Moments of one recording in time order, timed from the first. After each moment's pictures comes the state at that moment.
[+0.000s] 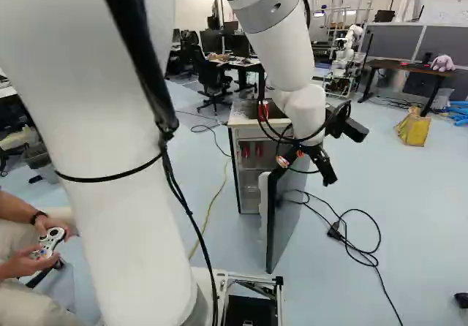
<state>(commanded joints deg) -43.9 -10.7 -46.1 18.3 -10.6 0.0</state>
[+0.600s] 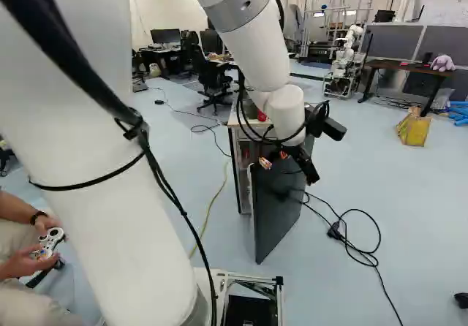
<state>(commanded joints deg) -39.1 -5.7 -40.3 18.3 -10.6 0.0</state>
